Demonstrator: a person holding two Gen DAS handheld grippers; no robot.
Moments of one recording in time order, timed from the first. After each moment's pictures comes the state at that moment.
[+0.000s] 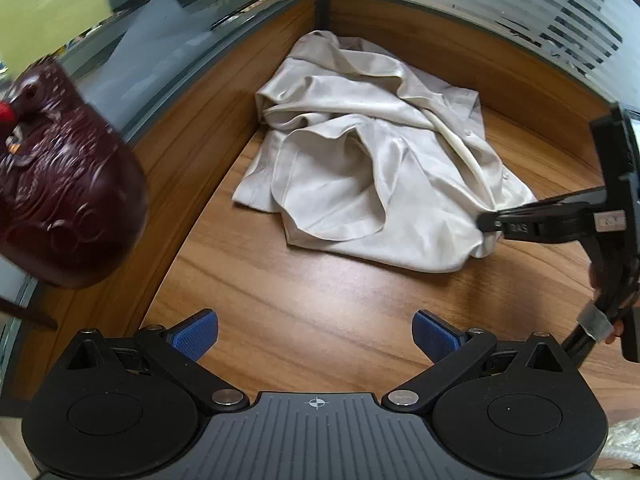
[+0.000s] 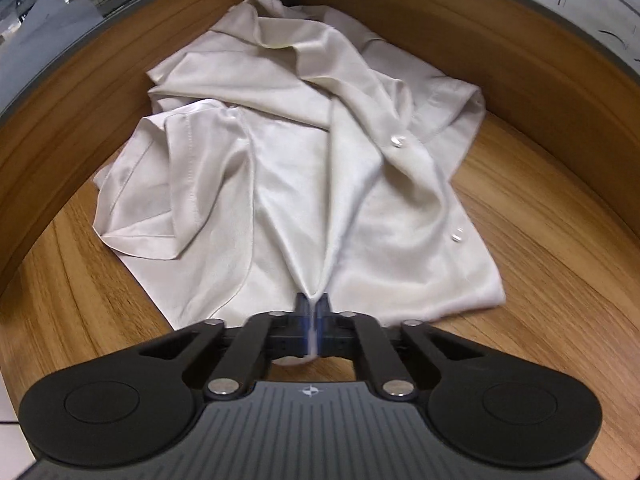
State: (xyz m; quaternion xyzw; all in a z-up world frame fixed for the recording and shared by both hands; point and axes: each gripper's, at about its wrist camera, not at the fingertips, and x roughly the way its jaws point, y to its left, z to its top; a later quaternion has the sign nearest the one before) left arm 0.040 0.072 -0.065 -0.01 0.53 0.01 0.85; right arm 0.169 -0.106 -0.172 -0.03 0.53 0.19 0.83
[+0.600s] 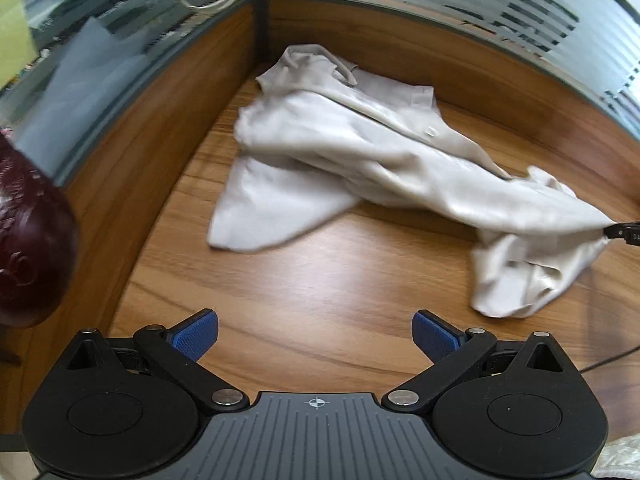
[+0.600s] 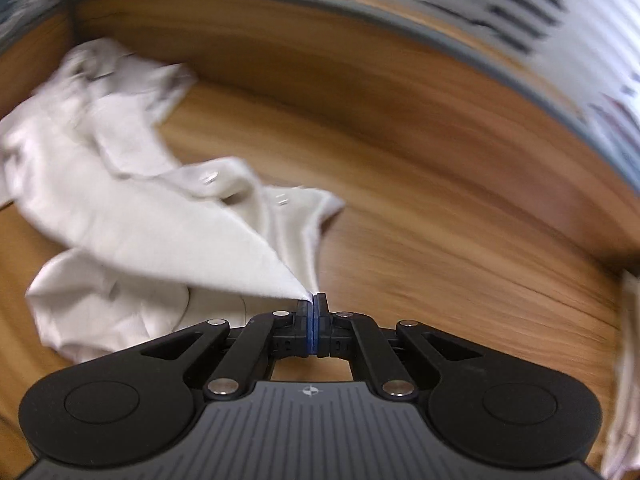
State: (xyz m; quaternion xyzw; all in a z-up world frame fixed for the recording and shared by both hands) left arm 0.049 0.049 -0.061 -0.01 0.52 -0.06 0.85; right arm 0.096 -0.352 -0.143 -0.03 0.52 -0.03 0.86
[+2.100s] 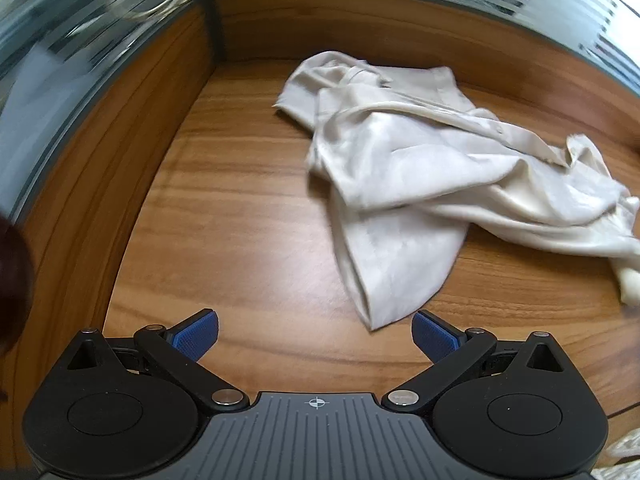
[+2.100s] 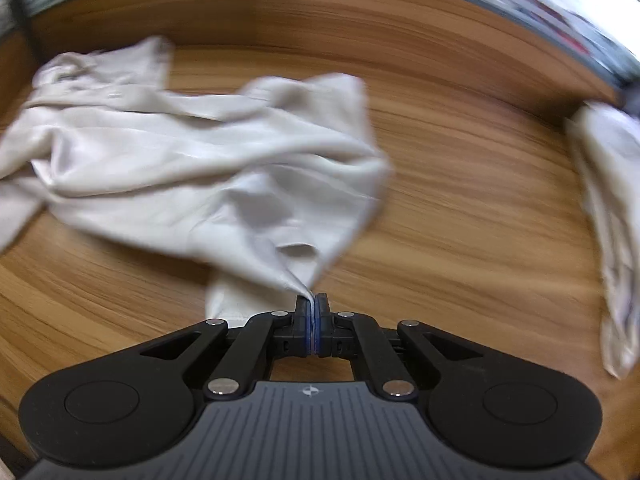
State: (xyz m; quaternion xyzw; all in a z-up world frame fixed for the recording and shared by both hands) left arm 0.059 0.040 -0.079 0.07 0.52 -0.10 0.85; right arm -0.039 -0.385 -0.147 0.05 0.54 -0.11 0.83
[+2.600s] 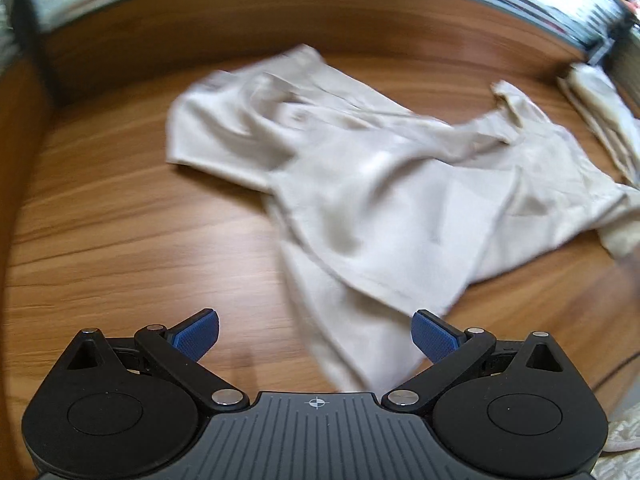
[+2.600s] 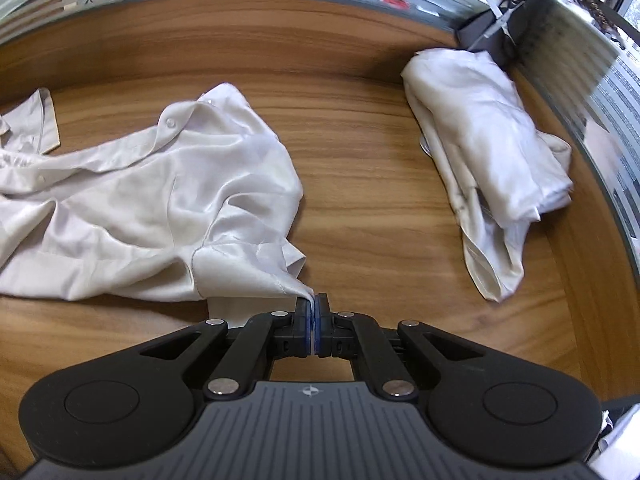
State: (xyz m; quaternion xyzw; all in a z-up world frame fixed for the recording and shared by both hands) left arm 0.081 -0.038 -0.107 0.11 0.52 -0.27 0.80; right arm -0.125 -0.461 -0.119 0.06 0.52 -0.24 0.82
